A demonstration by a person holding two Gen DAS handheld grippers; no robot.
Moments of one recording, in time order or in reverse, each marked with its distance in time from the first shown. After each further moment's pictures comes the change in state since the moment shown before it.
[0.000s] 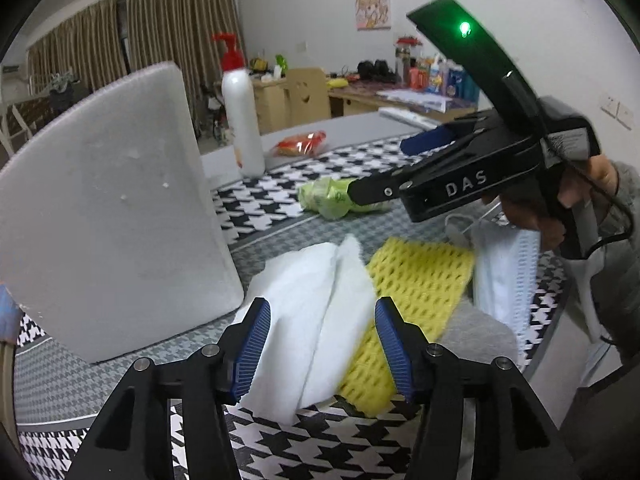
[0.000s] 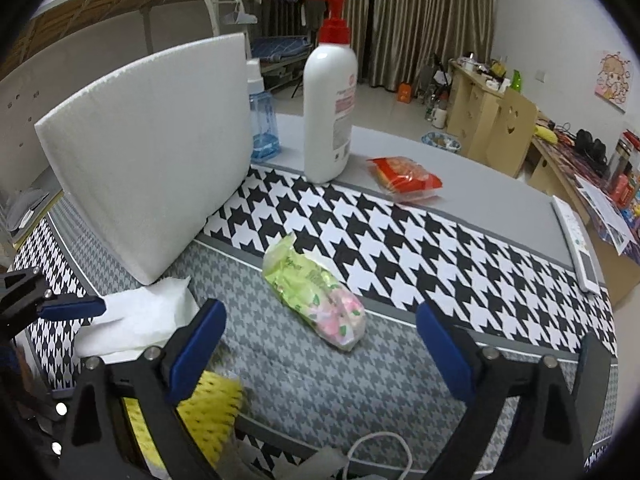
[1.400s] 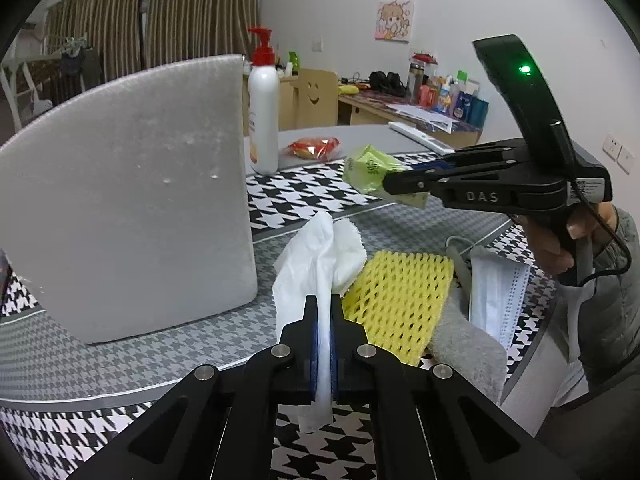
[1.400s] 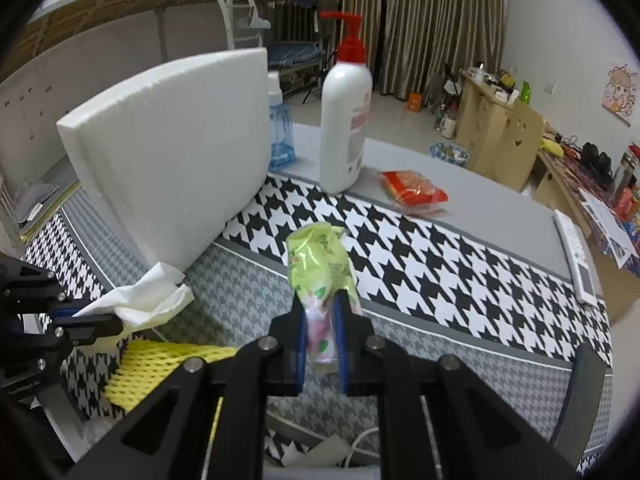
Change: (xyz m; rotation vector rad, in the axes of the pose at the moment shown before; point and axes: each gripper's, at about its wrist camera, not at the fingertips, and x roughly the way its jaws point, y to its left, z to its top) left arm -0.035 0.026 -0.006 -0.117 -0.026 -0.064; right arm -0.030 0.008 -0.001 -0.018 -0.052 0.016
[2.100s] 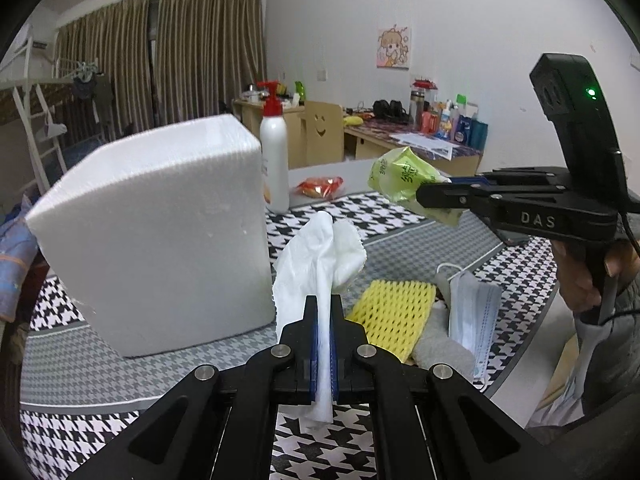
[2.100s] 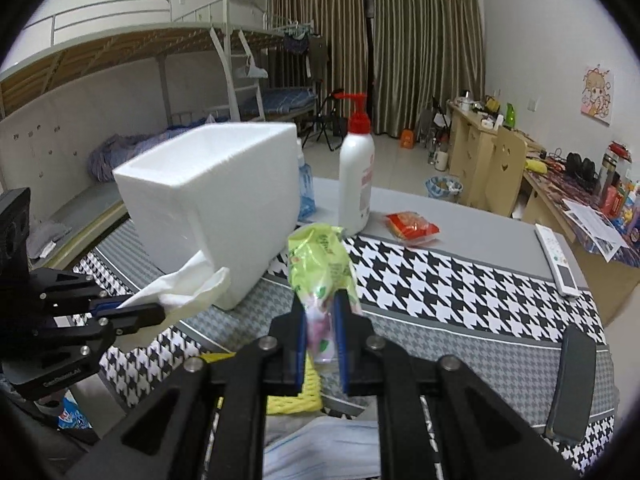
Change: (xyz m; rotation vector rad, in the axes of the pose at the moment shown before) left arm -0.057 0.001 0.000 0.024 -0.109 0.044; right arm -0.067 0.026 -0.009 0.058 -0.181 0.014
